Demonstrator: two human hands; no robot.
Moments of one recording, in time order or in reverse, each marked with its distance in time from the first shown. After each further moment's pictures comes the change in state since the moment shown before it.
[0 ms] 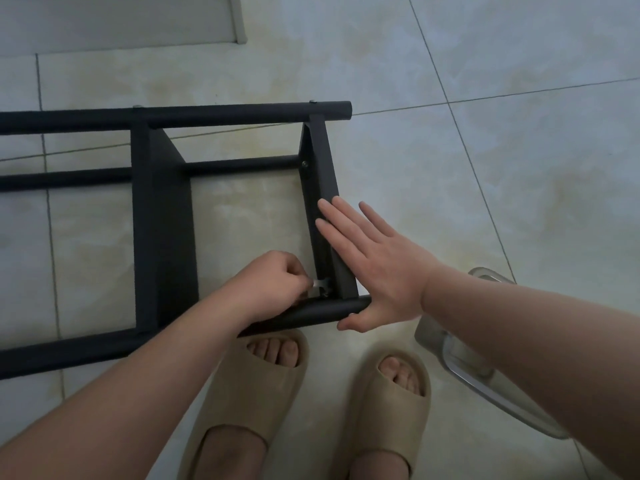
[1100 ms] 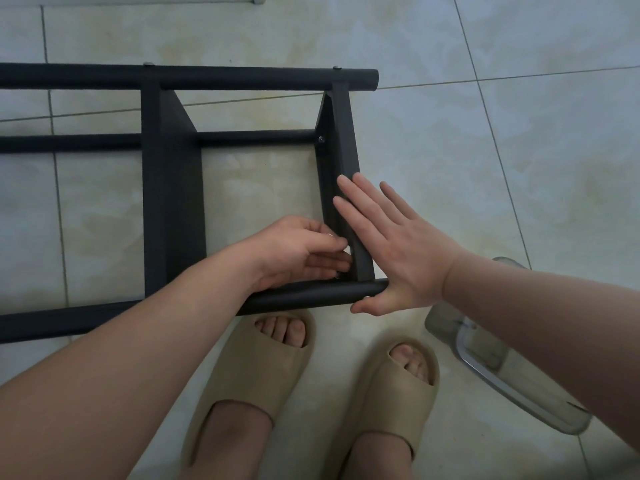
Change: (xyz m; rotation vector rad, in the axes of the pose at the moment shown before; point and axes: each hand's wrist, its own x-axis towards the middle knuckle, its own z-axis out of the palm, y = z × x) left_hand 0.018 0.000 0.001 -0.866 -0.321 -0.072; right_hand 0.001 0.000 0.003 0.024 0.027 -0.004
